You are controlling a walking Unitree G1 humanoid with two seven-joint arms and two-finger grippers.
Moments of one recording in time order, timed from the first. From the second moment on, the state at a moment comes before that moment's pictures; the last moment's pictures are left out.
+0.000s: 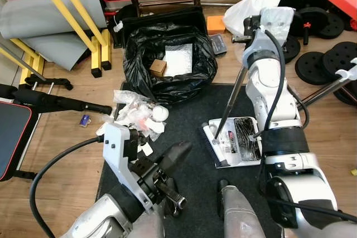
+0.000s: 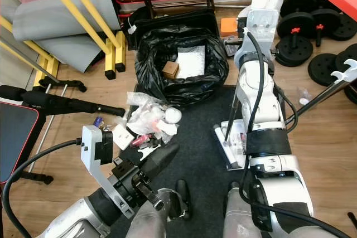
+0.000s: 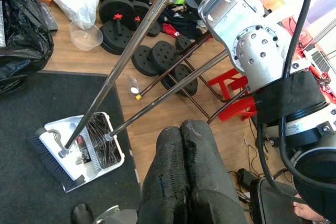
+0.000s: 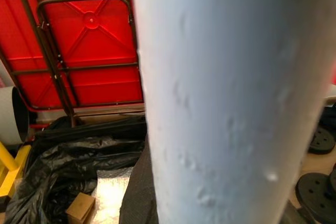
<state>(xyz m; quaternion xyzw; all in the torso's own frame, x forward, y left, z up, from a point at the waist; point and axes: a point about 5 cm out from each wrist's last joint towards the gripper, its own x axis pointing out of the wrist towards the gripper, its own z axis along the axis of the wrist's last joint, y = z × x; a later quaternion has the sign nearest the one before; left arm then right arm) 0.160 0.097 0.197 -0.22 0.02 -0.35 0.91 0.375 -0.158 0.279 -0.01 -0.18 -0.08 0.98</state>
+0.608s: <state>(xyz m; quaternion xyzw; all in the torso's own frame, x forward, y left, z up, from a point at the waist) 0.162 0.096 0.198 -0.22 0.02 -0.36 0.91 0.375 -0.158 0.305 -0.02 -0.20 -0.09 0.97</state>
